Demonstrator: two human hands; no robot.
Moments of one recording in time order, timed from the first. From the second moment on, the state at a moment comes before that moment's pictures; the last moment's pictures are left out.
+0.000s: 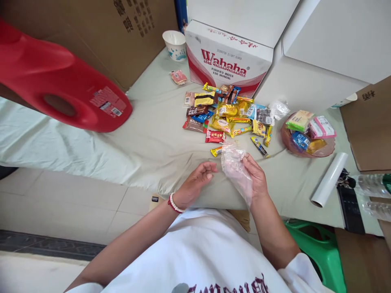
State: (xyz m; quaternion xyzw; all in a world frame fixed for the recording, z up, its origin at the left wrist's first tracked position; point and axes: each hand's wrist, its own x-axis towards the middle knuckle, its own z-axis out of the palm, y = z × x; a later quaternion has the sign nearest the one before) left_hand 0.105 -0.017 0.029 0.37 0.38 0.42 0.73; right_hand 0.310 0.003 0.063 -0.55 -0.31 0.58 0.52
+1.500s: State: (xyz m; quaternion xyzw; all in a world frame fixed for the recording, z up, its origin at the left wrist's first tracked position) left_hand 0.127 -0.042 0.020 0.45 0.57 0.29 0.63; right_hand 0.313 0.001 0.034 -0.68 -0.55 0.45 0.20
